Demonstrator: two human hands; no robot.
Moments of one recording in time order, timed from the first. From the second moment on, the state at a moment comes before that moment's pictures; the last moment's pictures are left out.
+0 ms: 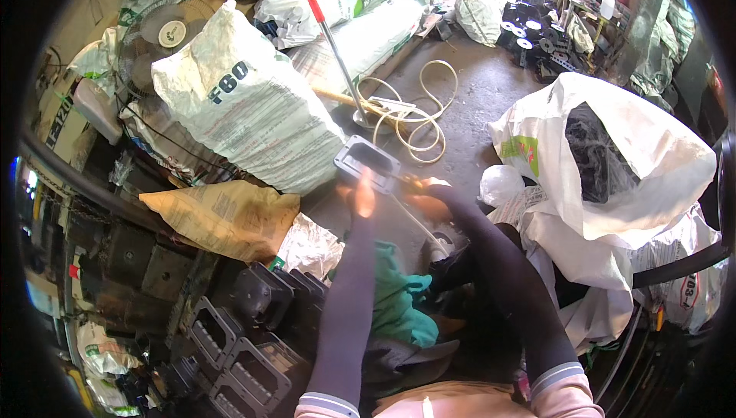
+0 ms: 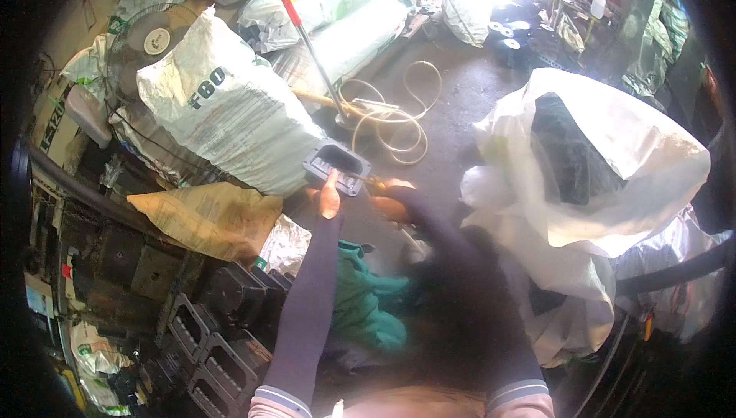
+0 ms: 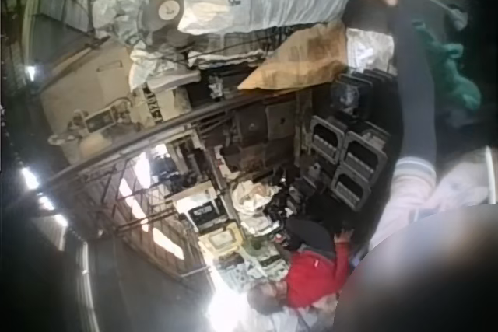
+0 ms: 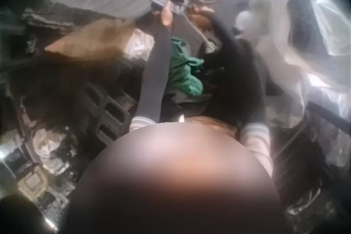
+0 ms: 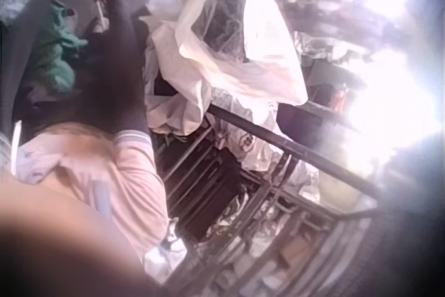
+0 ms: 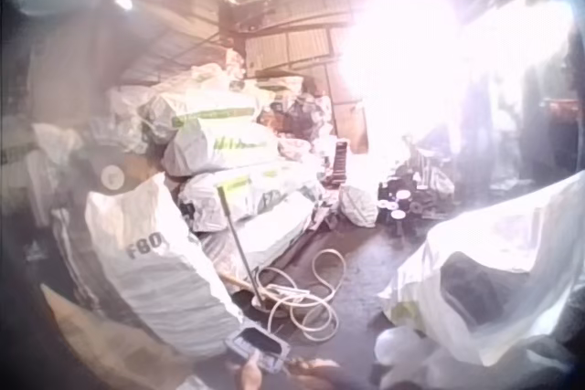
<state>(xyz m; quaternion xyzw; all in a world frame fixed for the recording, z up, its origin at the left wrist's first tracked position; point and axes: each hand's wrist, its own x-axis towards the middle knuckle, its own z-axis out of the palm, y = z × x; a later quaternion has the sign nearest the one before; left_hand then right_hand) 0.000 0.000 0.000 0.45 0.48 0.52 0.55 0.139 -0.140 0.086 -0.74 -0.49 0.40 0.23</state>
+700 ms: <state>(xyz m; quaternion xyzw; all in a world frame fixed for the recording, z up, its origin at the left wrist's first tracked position) -0.012 0.015 -0.010 0.45 0.49 0.49 0.56 0.095 -0.181 0.090 -0.81 -0.49 0.28 0.17</state>
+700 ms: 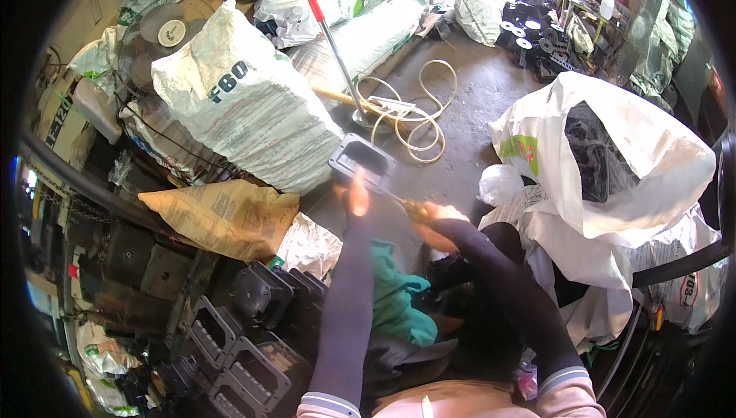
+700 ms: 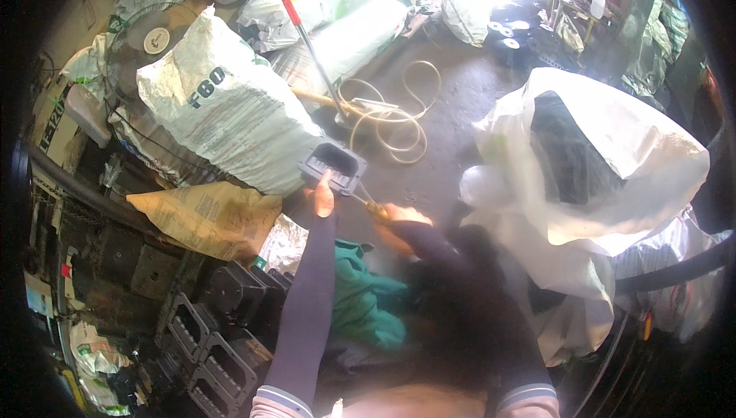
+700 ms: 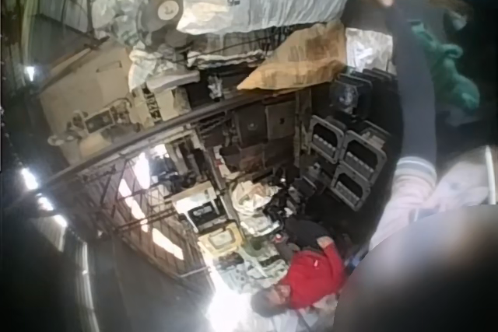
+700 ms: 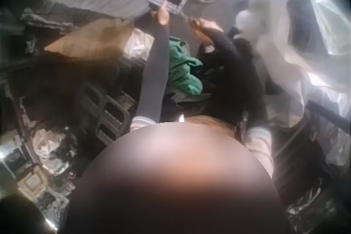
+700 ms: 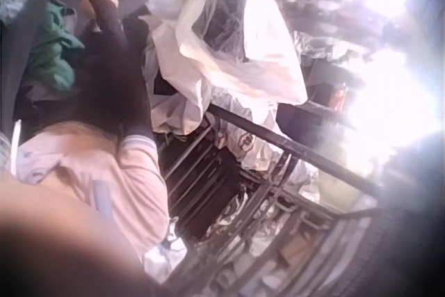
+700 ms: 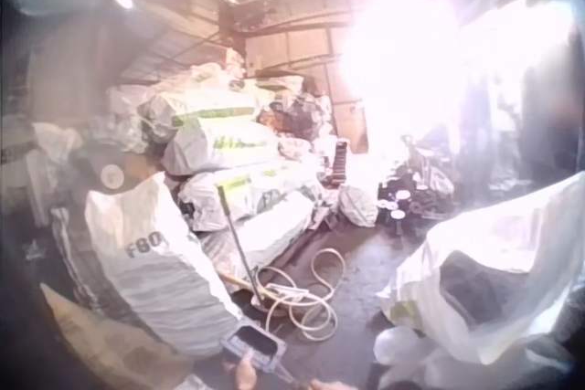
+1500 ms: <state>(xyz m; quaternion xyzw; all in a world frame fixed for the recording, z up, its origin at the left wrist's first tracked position) -0.006 0.024 -0.039 0.48 0.42 0.45 0.62 0.102 -0.143 0.114 -0.75 -0.49 0.36 0.27</state>
